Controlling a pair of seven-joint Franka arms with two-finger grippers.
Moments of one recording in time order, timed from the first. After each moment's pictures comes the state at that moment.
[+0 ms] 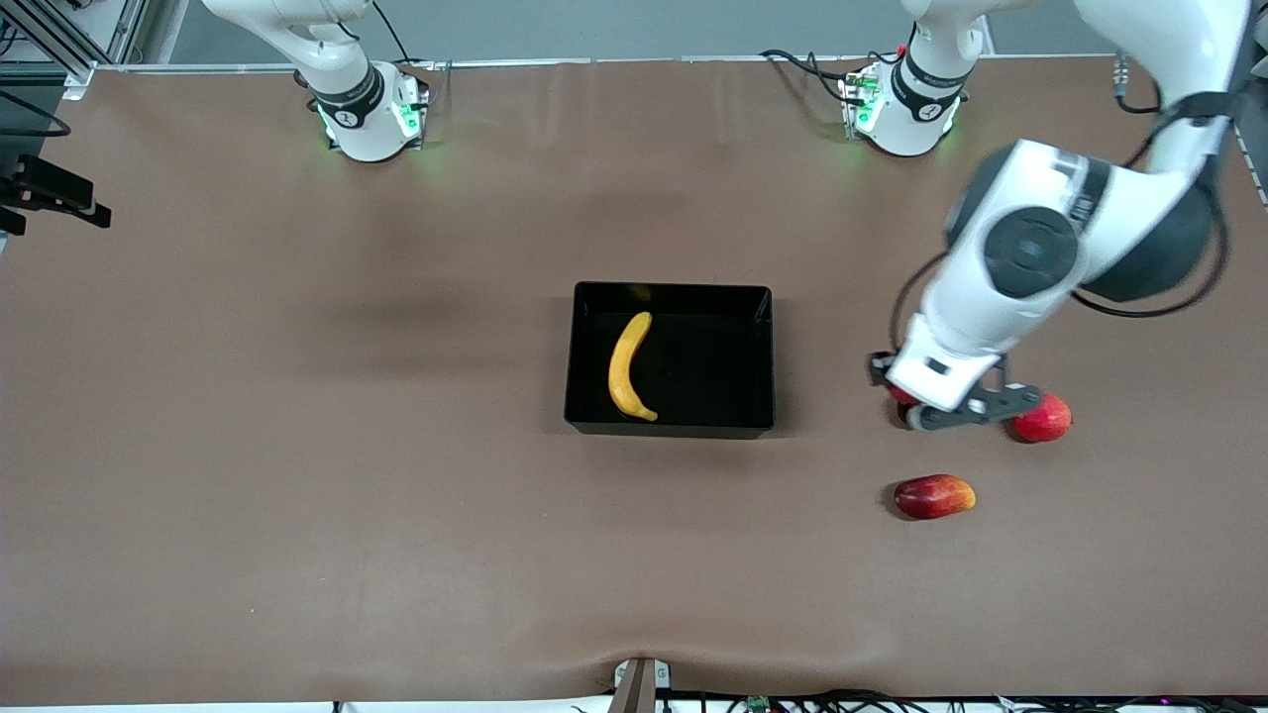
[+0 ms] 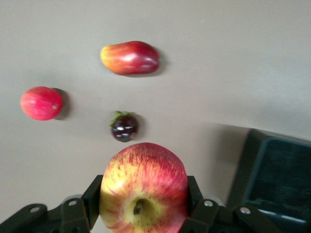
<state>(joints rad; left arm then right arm) 0.23 0.38 -0.62 -1.59 0.34 1.79 -0.62 -0.01 -0.01 -0.14 -1.52 0.04 1.36 -0.19</state>
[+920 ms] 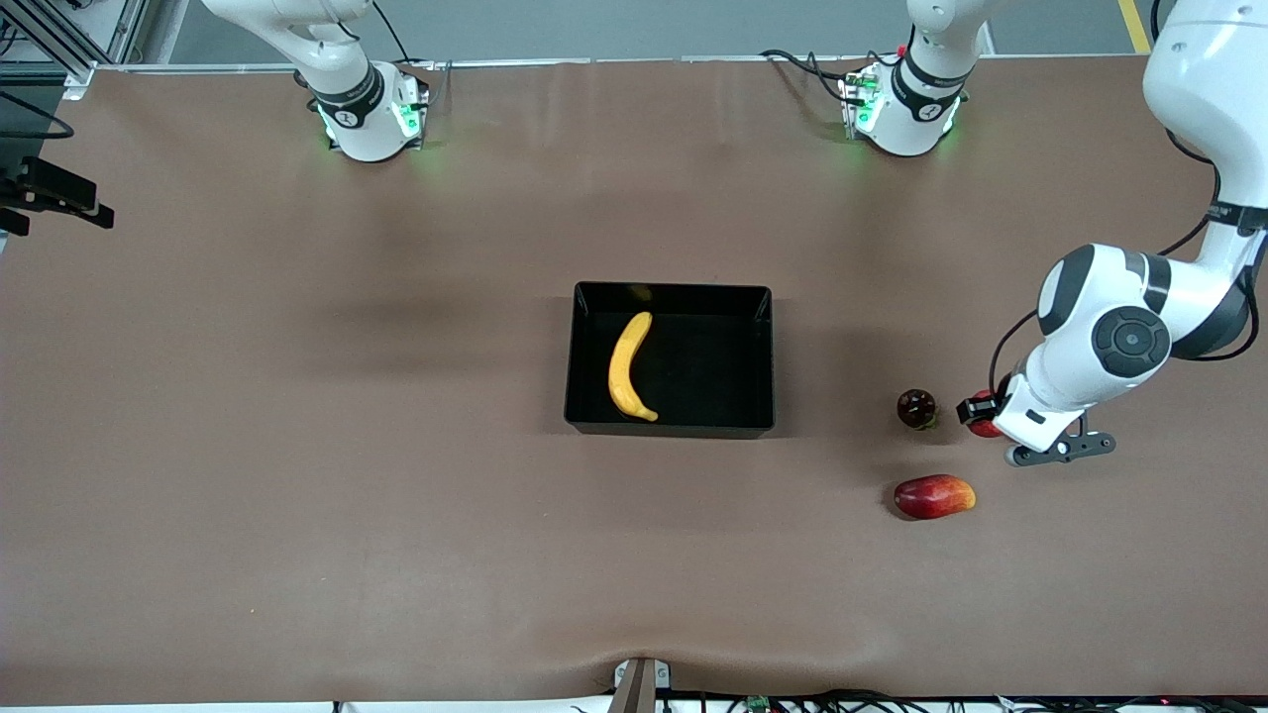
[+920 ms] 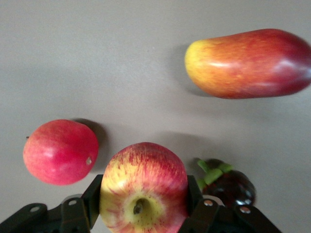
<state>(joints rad) 0.55 0.53 -0.62 -1.89 0.53 2.24 -0.49 -0.01 -0.01 -0.14 -1.53 0.04 1.36 -0.19</state>
